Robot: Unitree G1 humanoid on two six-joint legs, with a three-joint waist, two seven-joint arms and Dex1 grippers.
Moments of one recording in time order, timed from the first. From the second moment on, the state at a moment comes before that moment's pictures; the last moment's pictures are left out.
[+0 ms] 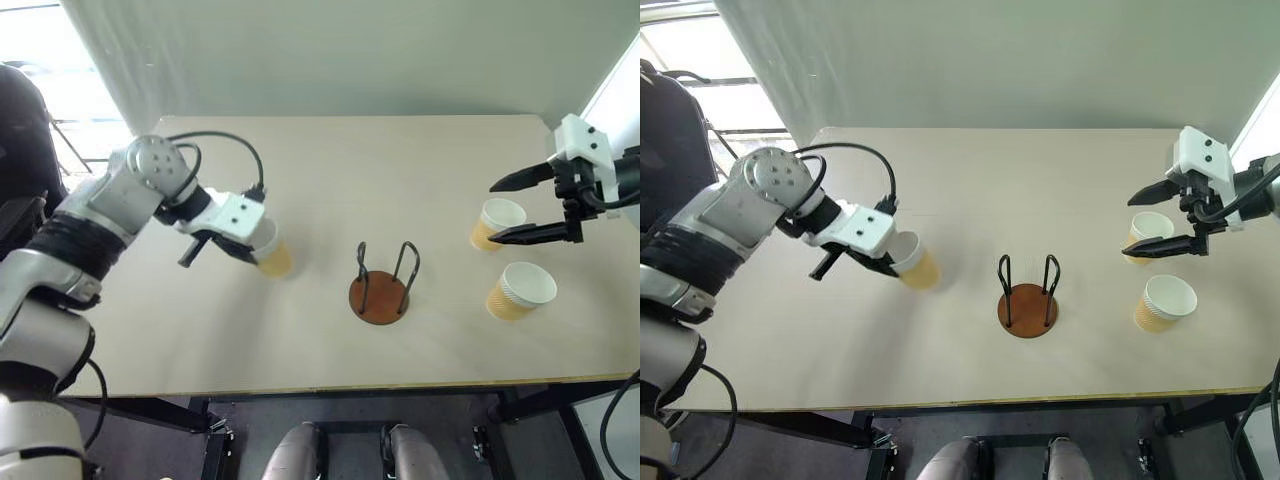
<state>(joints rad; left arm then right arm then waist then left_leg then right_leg) -1.26 0.99 -0.77 0.56 -0.15 -0.18 -1.58 -0.95 -1.10 0.14 0.19 0.21 0.47 1.55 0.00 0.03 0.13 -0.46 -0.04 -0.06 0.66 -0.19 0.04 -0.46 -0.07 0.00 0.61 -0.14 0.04</state>
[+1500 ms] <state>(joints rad) -1.69 0.66 -0.95 0.69 -0.54 -0.10 -1.58 -0.83 -1.24 0.13 0.11 0.25 0.55 1.61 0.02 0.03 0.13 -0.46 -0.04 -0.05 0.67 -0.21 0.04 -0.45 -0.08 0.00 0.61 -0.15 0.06</state>
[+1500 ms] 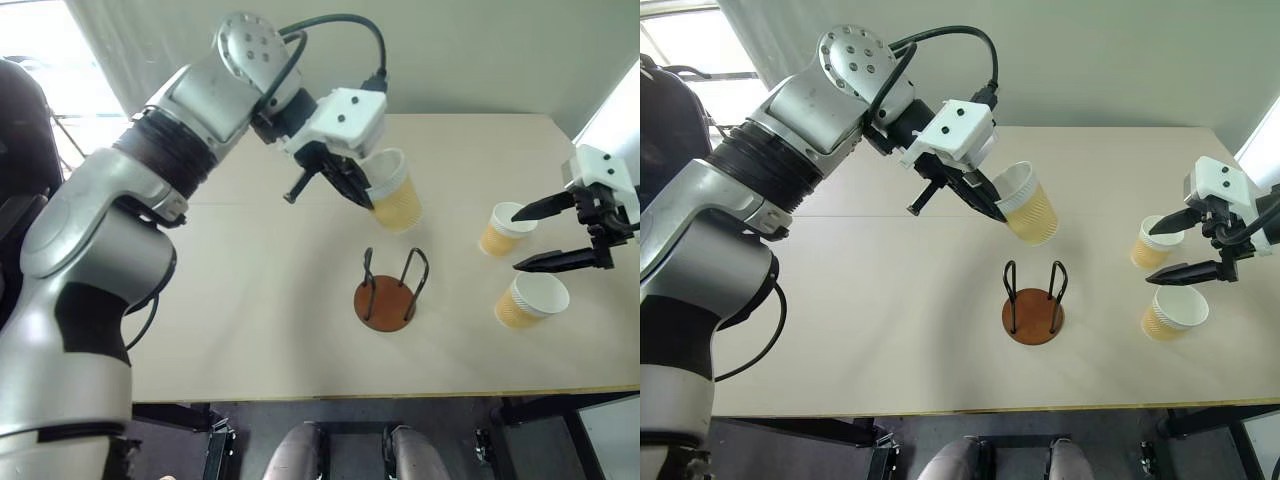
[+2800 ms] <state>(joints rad) -1.63 0.71 -1.04 0.55 -0.55 -0.13 -1.58 -0.85 -1.25 0.16 0.12 0.25 0.55 1.61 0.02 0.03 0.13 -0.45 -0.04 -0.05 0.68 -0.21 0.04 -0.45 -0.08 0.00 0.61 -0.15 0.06</state>
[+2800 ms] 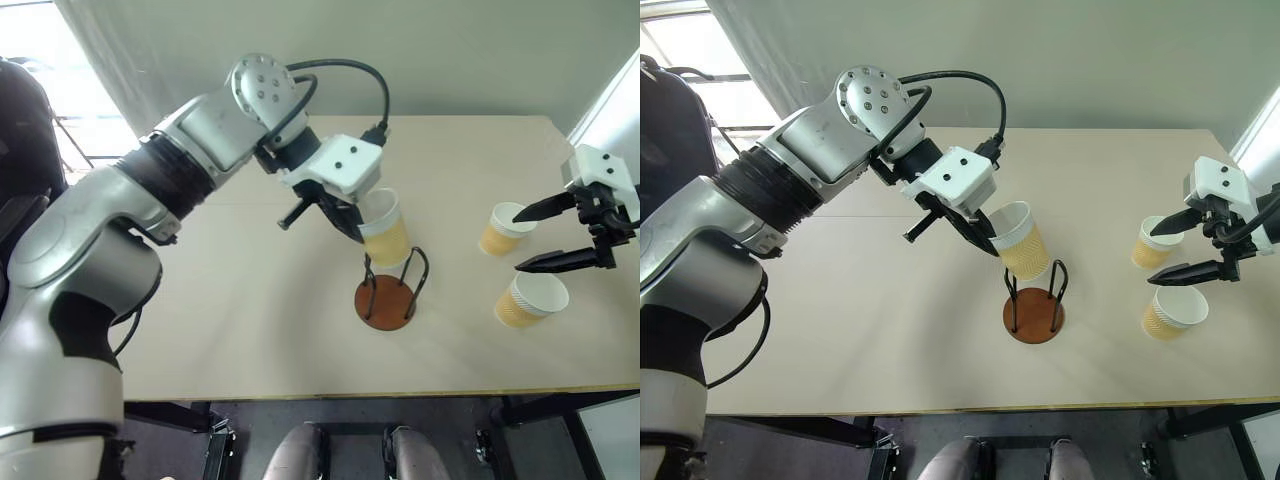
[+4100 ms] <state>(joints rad) -1.37 0.53 -0.26 0.67 -0.47 0.31 -1.46 -0.95 -1.07 0.19 0.34 0.08 0.36 1.48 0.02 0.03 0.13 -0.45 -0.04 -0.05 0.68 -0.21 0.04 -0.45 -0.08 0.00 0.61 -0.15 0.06</state>
